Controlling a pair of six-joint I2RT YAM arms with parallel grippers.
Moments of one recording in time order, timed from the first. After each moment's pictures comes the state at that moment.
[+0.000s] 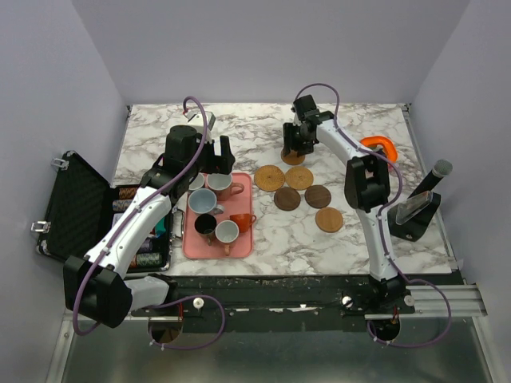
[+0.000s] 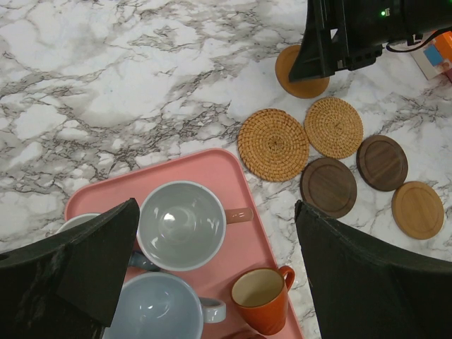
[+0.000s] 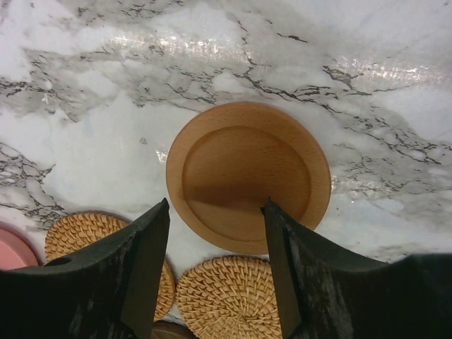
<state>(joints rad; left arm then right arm) -0.36 1.23 1.07 -0.29 0.09 -0.22 0.36 2.43 2.15 -0.76 -0.10 0.26</state>
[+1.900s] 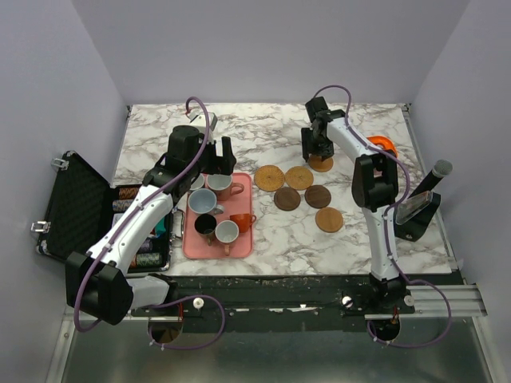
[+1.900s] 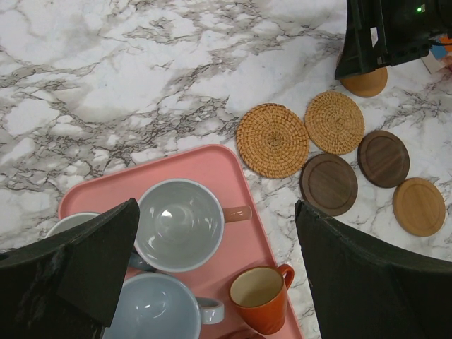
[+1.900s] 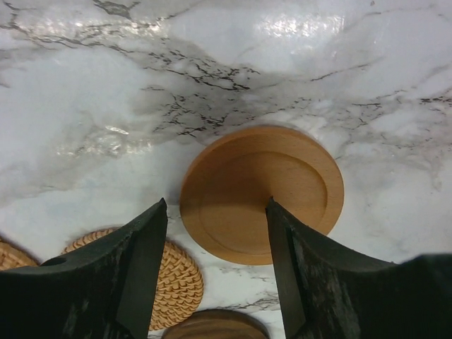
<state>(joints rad) -0.37 1.25 1.07 -0.29 0.09 -0.23 0.29 2.39 2.10 -0.89 0.12 0.21</state>
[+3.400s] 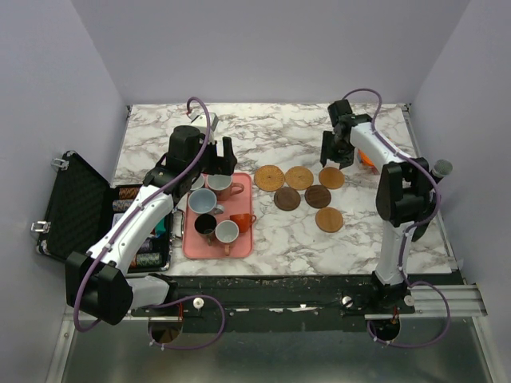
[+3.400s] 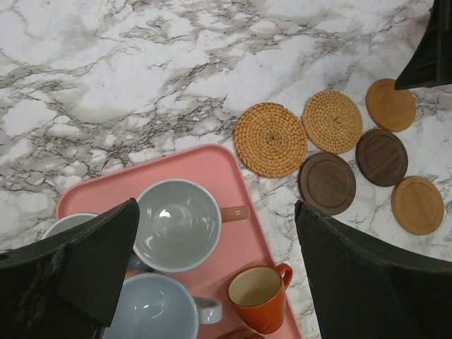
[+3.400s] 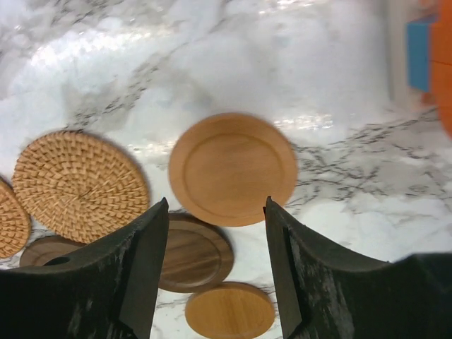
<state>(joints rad) -0.38 1.25 1.07 -0.29 0.09 -0.23 0.24 2.09 1.74 -0.89 0.13 0.34</state>
